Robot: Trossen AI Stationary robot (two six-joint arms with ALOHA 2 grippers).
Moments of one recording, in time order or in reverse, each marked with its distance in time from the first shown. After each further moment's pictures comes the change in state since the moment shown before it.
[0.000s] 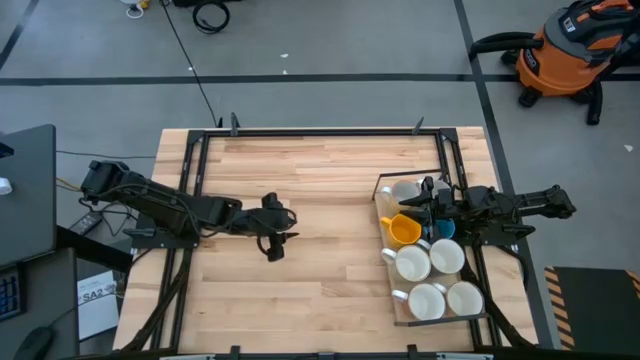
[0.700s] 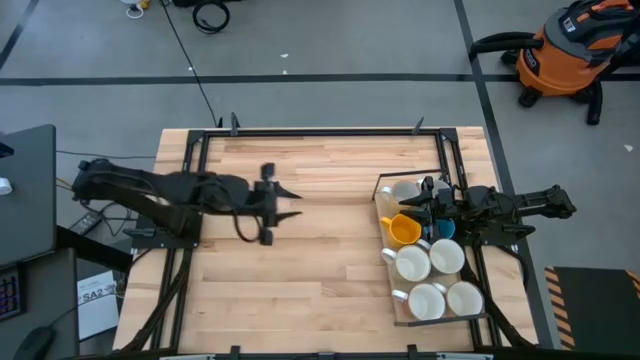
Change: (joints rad) left arm 0.025 -0.106 0.393 -0.200 -0.001 0.448; right arm 0.000 0.002 0.000 0.013 0.000 -0.003
